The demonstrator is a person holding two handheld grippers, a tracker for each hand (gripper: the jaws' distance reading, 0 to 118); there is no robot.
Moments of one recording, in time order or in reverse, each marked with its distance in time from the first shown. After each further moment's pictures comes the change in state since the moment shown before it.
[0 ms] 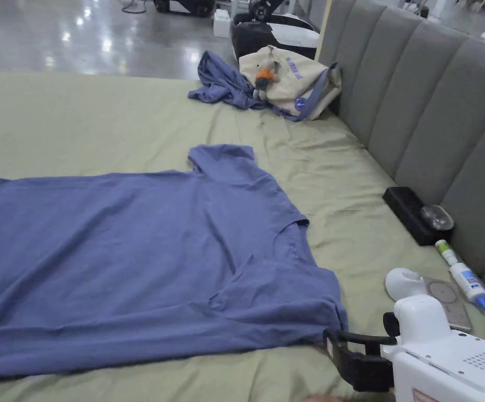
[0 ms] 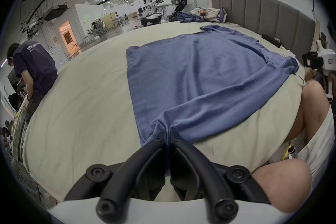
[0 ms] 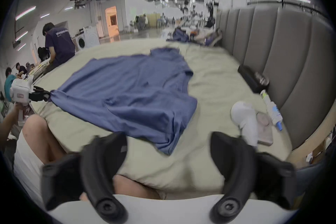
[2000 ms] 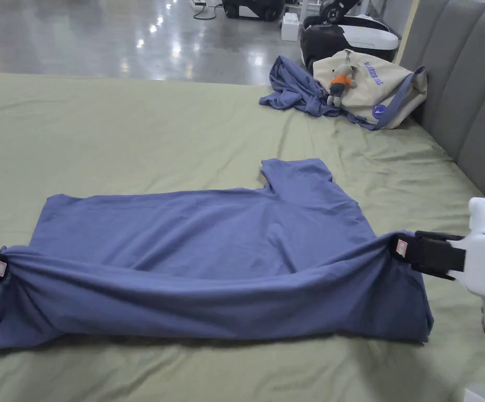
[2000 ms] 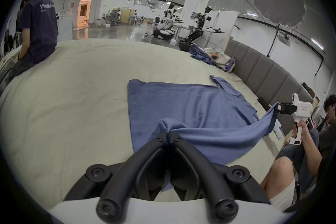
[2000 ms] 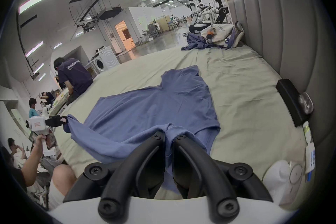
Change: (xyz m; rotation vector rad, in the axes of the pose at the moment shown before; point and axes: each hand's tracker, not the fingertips) left arm -0.079 0.075 -0.035 0.160 -0.148 0.399; right arm 0.041 0.145 -0.096 0.065 0.255 -0.159
